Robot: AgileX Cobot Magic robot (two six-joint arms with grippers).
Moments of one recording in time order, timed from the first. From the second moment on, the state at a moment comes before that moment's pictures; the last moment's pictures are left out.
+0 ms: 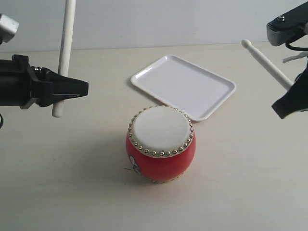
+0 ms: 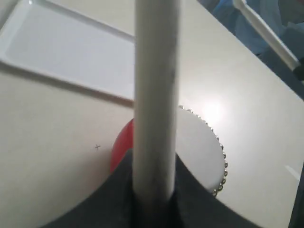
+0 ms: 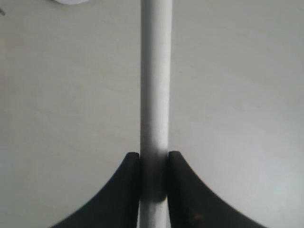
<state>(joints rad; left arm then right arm) -0.15 1.42 -0.67 1.62 -0.84 -1.61 0.47 1.20 -0.91 -0.31 1.05 0.13</state>
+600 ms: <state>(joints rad) -0.47 1.22 -0.72 1.68 0.34 -1.14 0.47 1.07 -0.91 -0.27 1.04 0.05</state>
